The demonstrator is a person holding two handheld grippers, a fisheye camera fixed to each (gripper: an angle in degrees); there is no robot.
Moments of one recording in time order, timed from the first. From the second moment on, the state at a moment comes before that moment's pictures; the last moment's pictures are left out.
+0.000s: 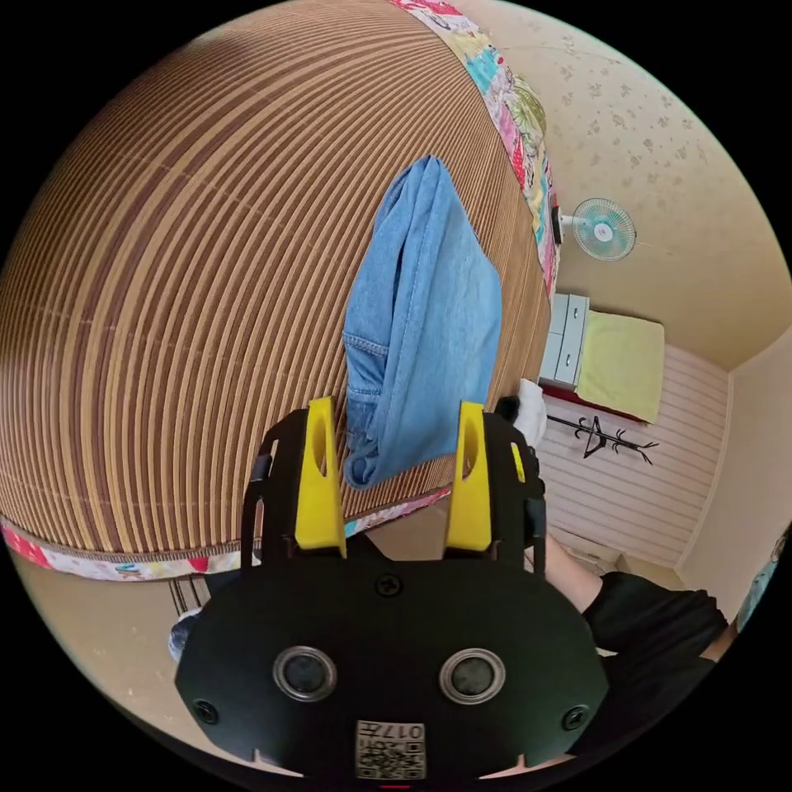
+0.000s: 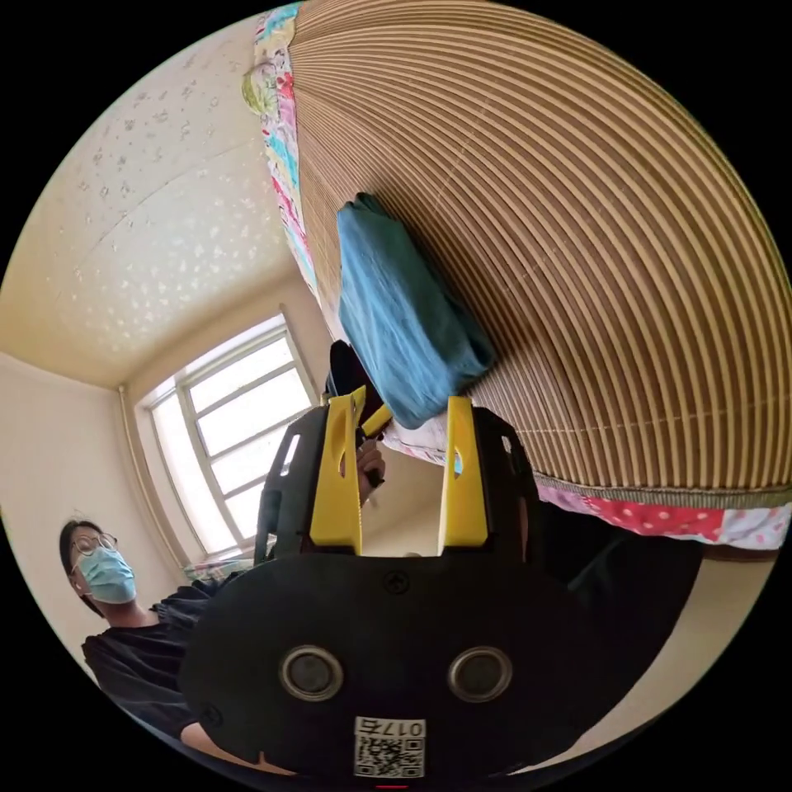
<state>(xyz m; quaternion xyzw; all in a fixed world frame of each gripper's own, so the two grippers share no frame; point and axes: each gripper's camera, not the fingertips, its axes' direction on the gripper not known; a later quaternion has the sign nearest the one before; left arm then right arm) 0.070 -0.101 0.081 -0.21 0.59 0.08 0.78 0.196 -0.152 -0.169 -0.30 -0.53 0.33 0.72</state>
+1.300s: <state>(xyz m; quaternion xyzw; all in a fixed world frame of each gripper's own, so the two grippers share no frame) -0.046 0.001 -0.022 -0.25 0.73 -0.05 0.63 0.434 -0.283 -0.364 0.08 -0.58 0.19 0.79</state>
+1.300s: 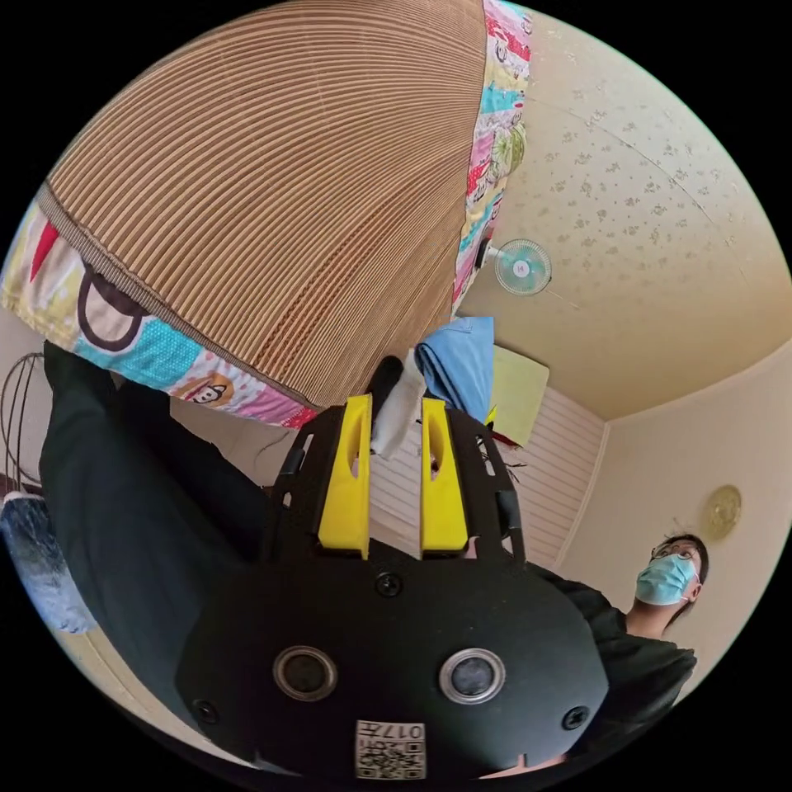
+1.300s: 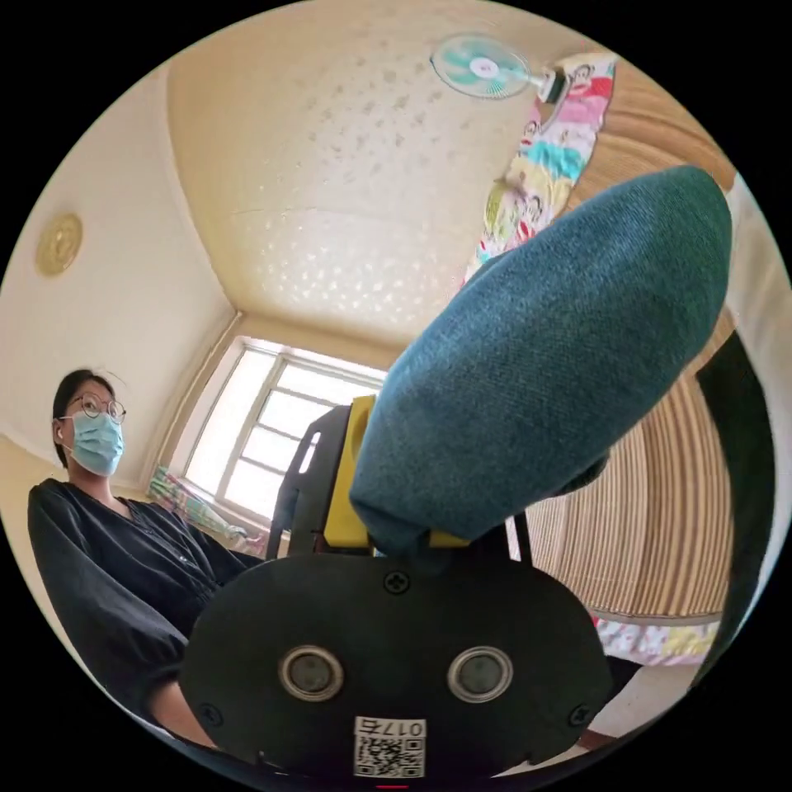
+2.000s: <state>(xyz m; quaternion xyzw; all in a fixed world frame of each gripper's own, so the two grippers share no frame) -0.014 0.000 -0.129 -0.23 0.68 0.01 0.69 0.525 0.125 -0.312 0.16 -0.41 0.74 0.52</state>
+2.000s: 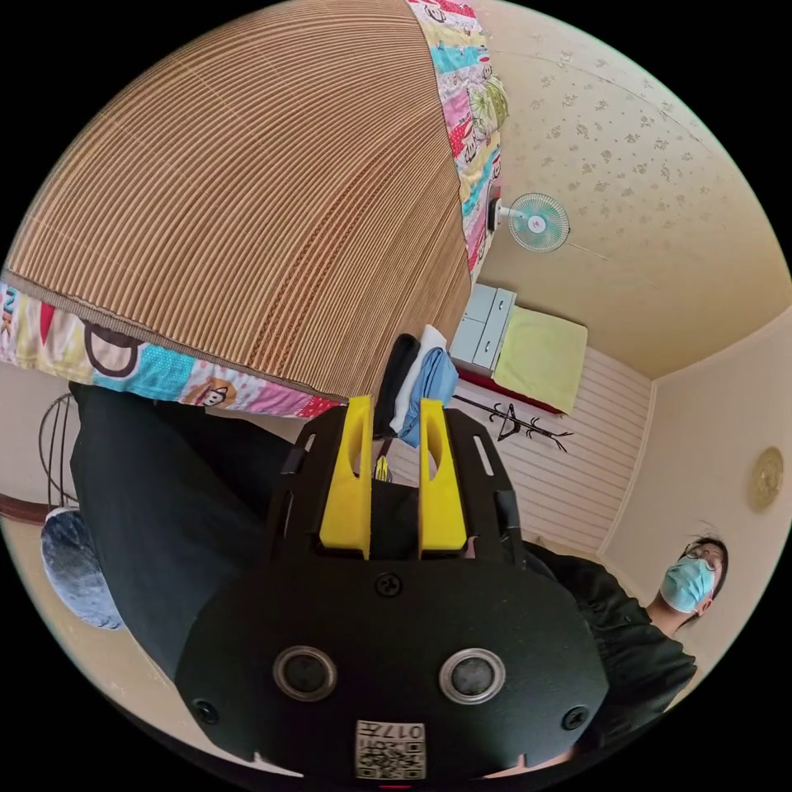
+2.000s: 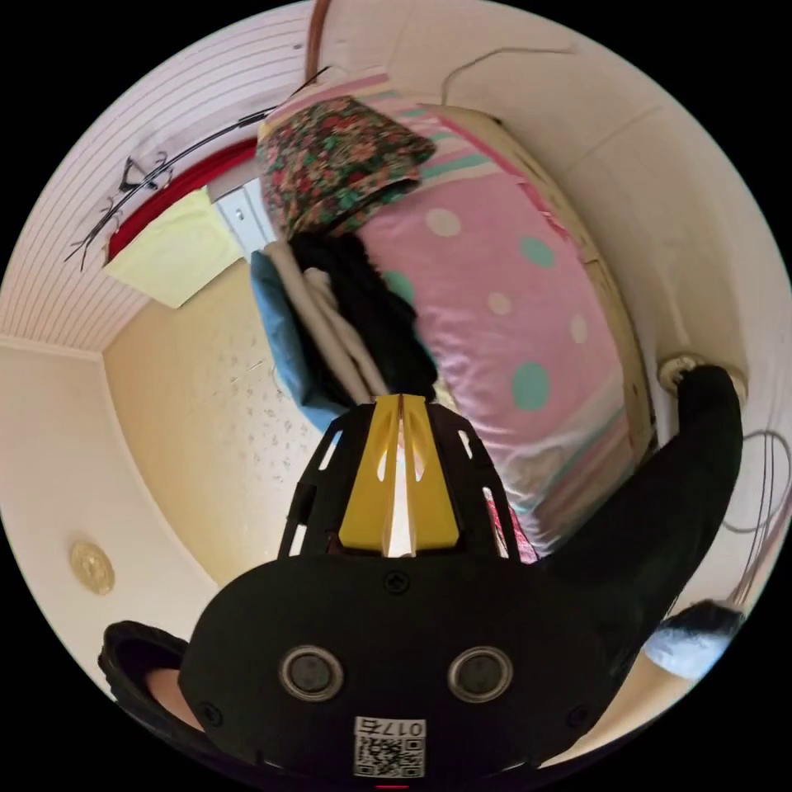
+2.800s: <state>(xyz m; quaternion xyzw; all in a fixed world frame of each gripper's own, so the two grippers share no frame) -0.291 -0.177 -0.184 0.06 0.43 -0.22 0.87 -0.117 -0.287 -0.421 0.08 -0.08 -0.17 0.98</state>
